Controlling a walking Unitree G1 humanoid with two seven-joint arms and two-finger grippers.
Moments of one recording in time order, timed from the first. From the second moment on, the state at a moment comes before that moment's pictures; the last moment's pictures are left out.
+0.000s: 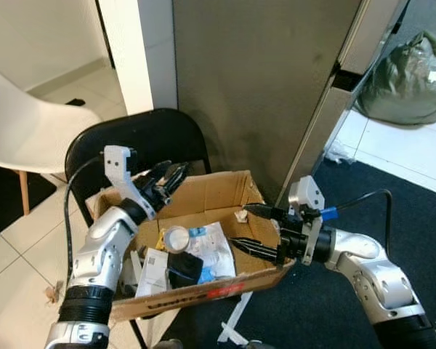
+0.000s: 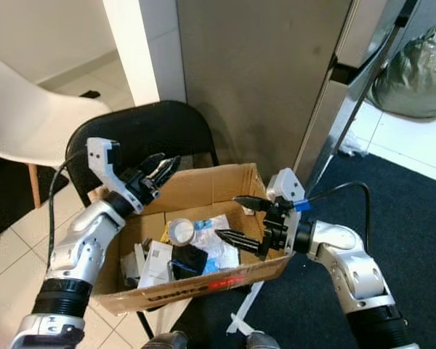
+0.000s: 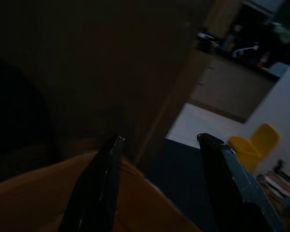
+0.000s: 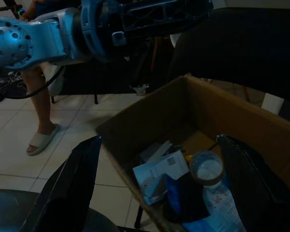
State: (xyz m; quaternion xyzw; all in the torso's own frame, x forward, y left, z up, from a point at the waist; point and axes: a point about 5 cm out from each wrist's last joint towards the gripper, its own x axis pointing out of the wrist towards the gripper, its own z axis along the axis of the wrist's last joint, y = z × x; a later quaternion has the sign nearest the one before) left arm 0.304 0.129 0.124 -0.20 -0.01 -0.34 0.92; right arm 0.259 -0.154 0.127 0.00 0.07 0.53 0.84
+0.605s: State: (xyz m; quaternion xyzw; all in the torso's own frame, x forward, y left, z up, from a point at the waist) left arm 0.299 0.124 0.124 -0.19 0.00 -0.35 0.92; right arm 0.261 -0.153 0.128 0.00 0.06 0.53 0.85
